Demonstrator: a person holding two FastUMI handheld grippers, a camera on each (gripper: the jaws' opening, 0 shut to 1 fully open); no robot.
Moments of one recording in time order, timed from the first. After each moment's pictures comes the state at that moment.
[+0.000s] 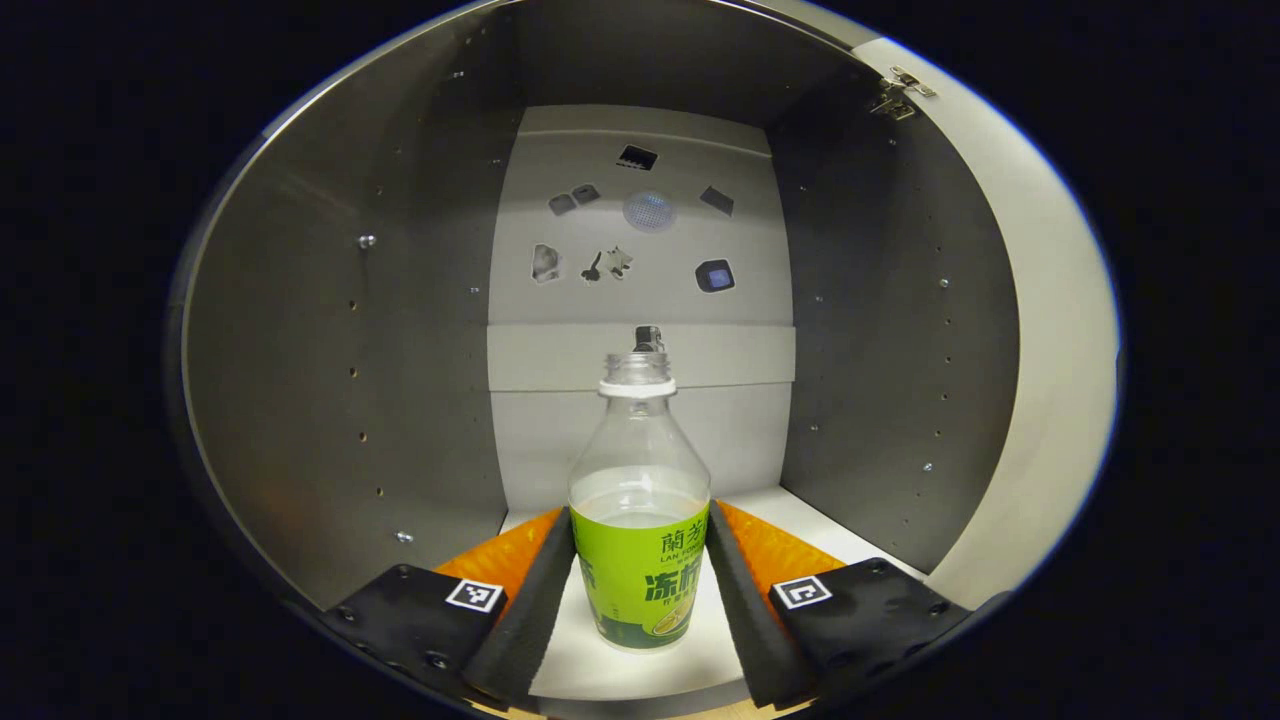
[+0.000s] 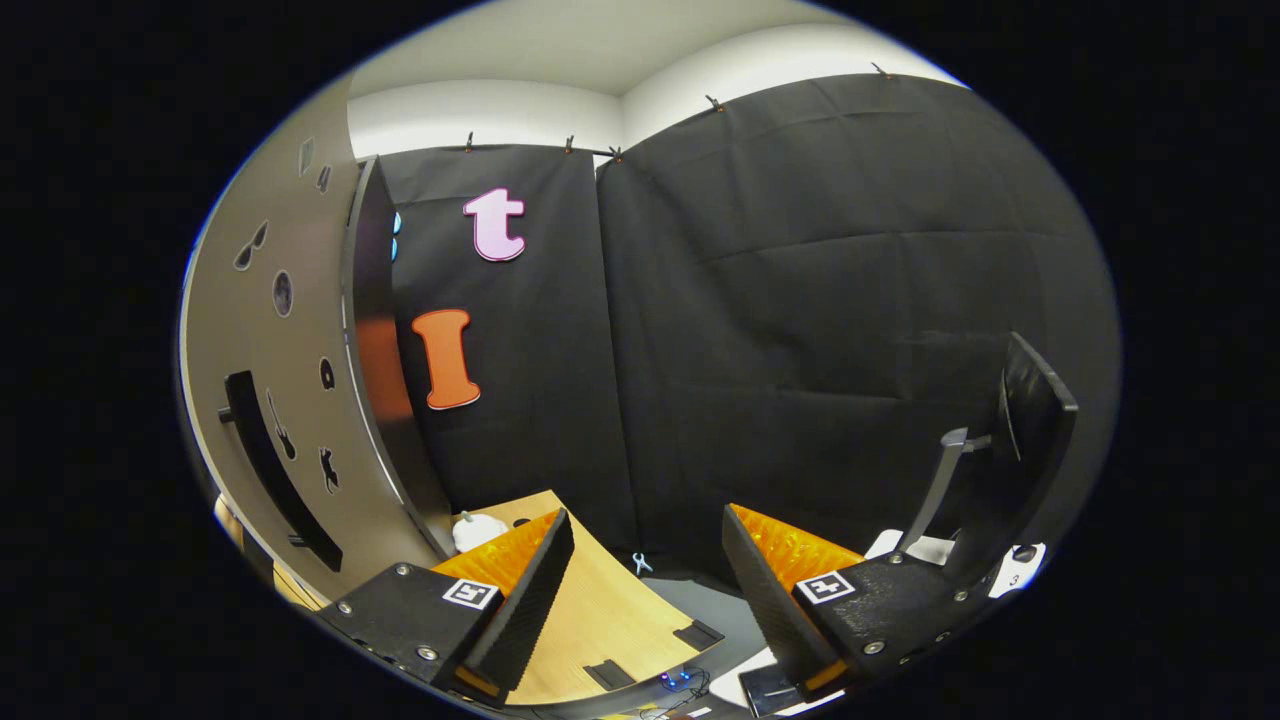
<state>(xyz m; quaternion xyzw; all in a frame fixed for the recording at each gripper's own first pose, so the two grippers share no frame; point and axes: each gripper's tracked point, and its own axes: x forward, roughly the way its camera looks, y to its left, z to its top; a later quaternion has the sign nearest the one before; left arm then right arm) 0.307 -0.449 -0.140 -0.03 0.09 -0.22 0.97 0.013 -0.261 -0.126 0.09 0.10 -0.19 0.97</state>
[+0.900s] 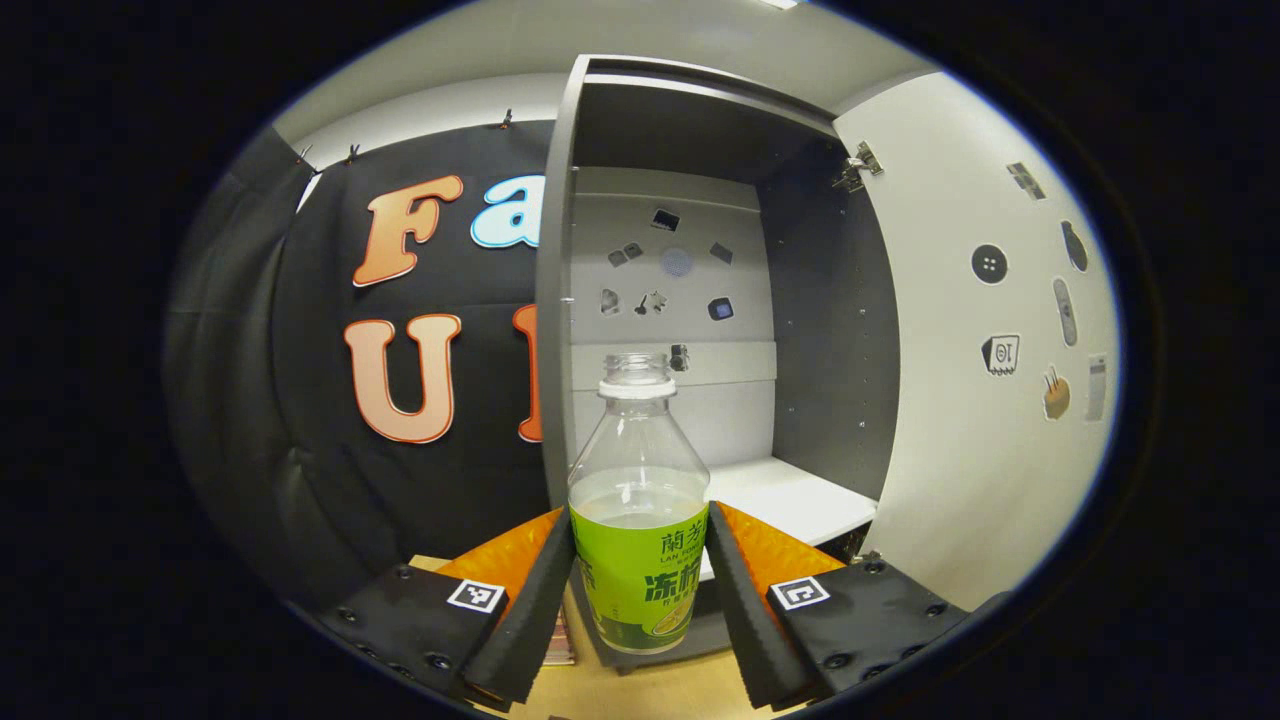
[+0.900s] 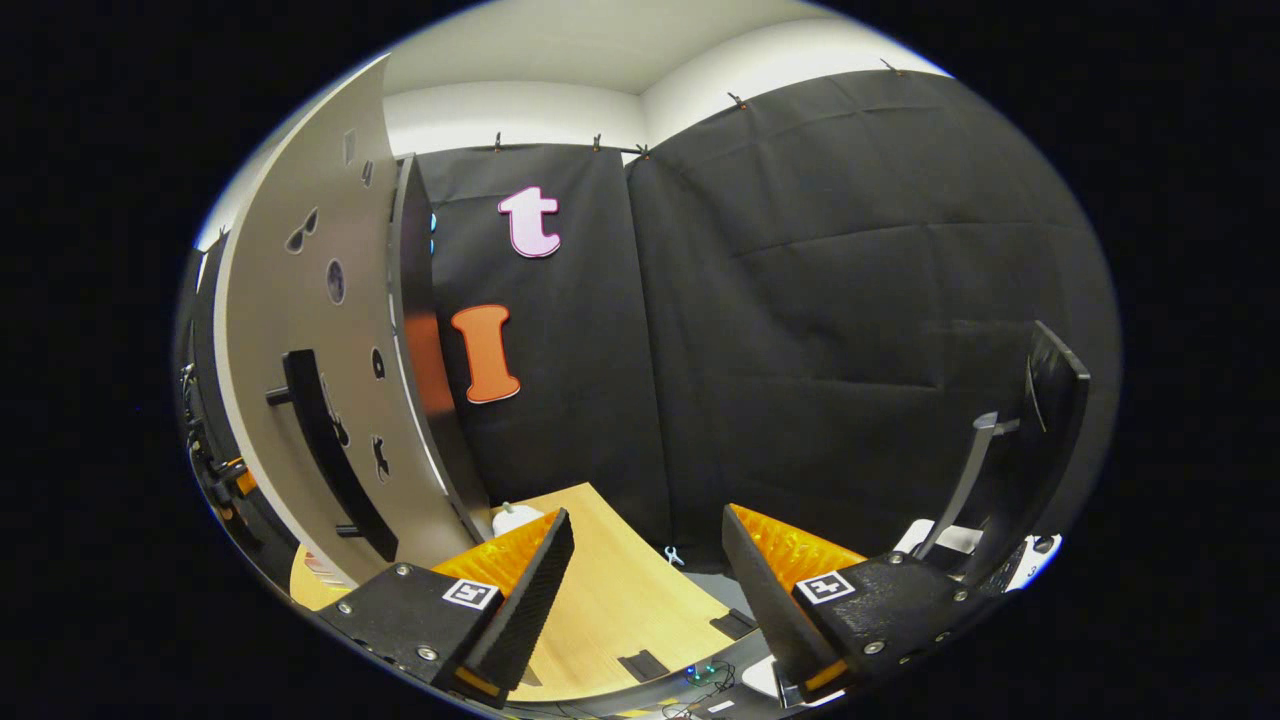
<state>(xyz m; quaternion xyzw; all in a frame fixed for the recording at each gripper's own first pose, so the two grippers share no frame) 0.161 -0.302 -0.131 -0.02 0.06 -0.22 0.97 0.007 -0.202 -0.128 0.10 0.11 -0.14 0.98</state>
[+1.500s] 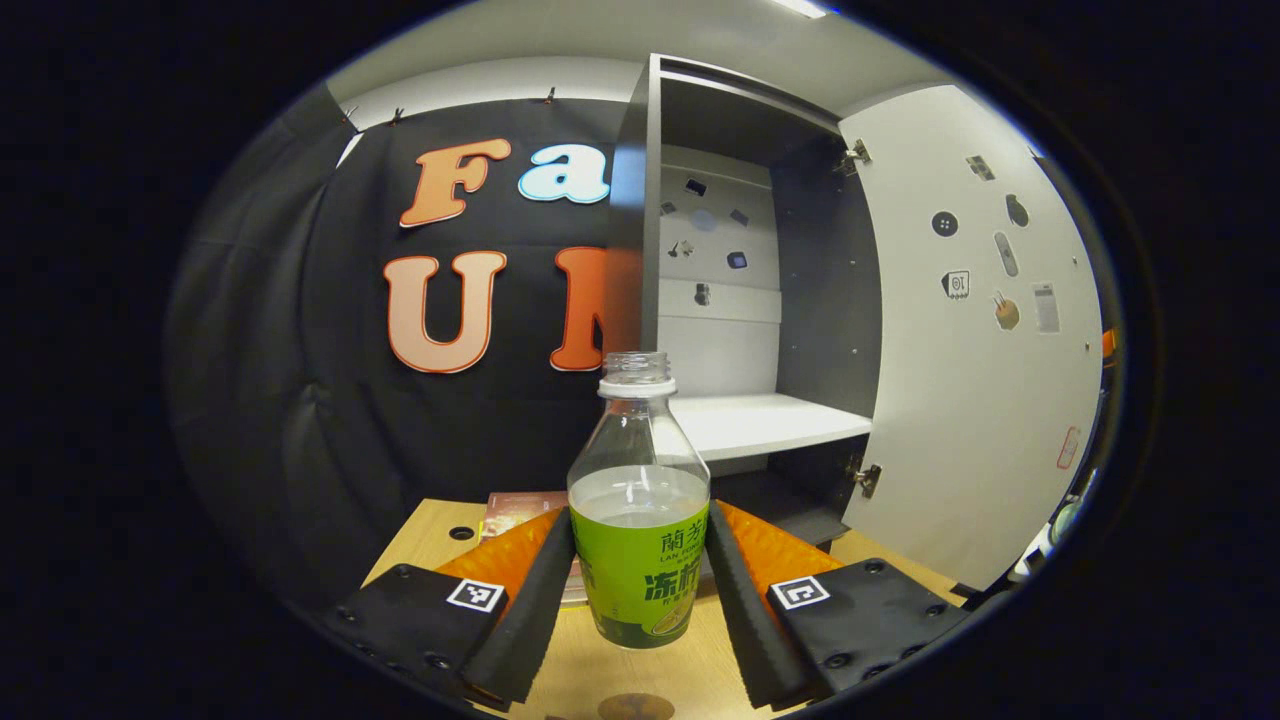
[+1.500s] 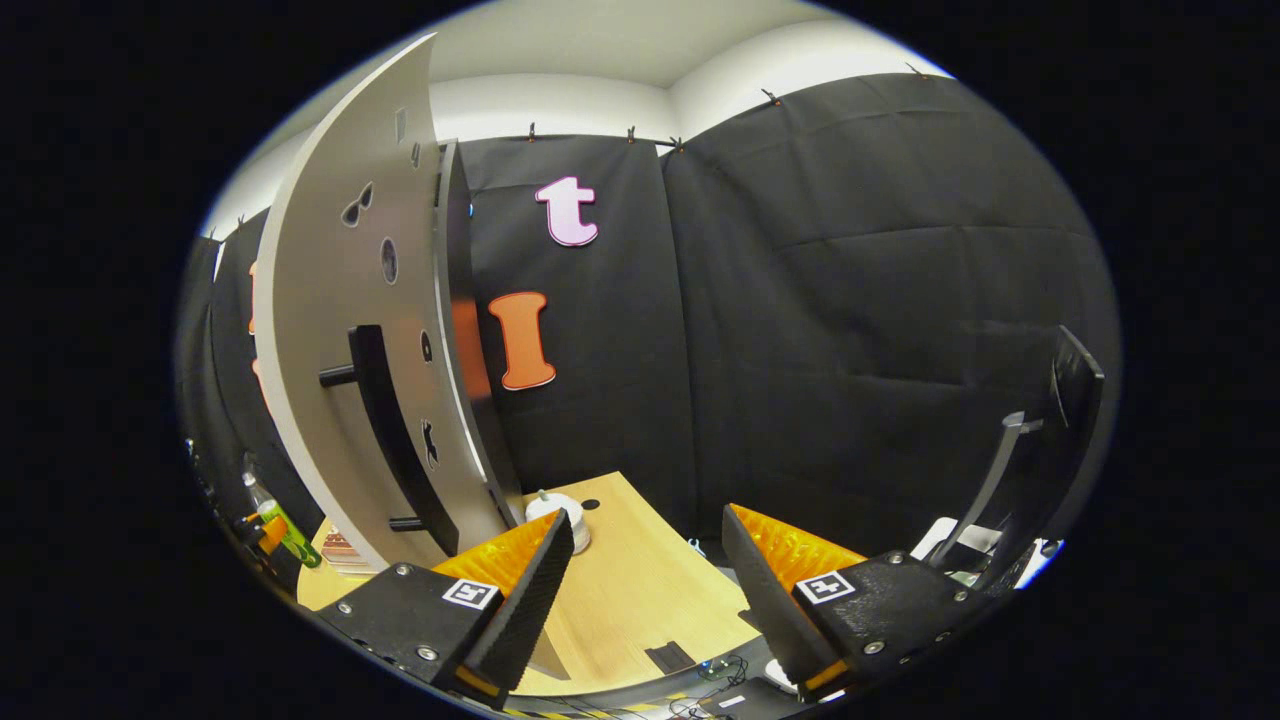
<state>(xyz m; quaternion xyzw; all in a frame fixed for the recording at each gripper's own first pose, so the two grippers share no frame) 0.097 -0.216 -0.248 -0.04 0.10 -0.22 0.97 0.015 -0.157 -0.125 0.10 0.12 -0.10 0.98</state>
